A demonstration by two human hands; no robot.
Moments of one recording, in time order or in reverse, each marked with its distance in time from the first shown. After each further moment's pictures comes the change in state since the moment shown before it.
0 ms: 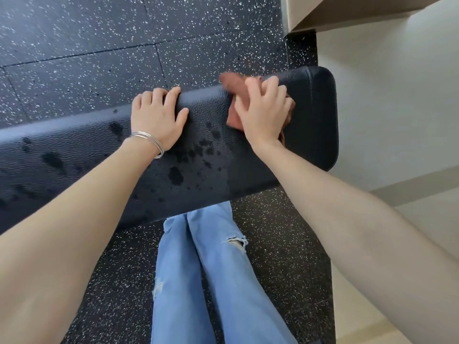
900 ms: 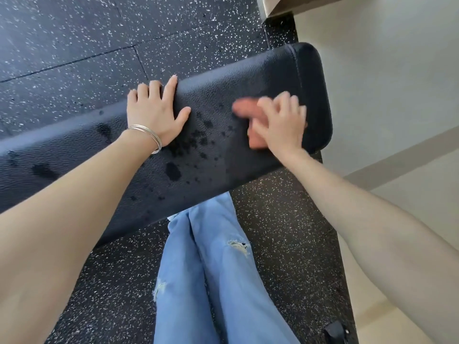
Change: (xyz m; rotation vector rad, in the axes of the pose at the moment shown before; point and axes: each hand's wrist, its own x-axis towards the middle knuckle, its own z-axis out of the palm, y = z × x) left_hand 0.005 0.007 0.004 0.085 0.000 0.131; right_hand -0.052 0.063 0.002 -0.001 -0.070 -0.092
